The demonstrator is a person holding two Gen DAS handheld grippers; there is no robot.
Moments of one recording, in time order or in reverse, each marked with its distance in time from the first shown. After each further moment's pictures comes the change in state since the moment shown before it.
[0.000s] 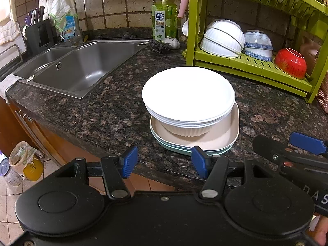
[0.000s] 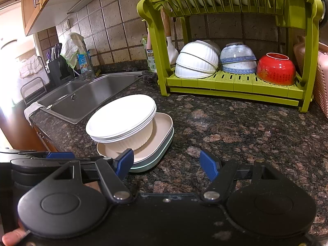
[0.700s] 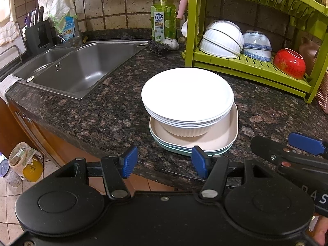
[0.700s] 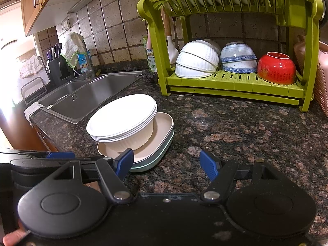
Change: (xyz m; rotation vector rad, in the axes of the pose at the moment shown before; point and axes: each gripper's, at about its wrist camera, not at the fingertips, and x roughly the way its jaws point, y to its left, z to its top) left arm -0.001 -0.001 0.000 0.005 -0.006 -0.002; right arm 0.000 0.001 0.000 0.001 0.001 0.001
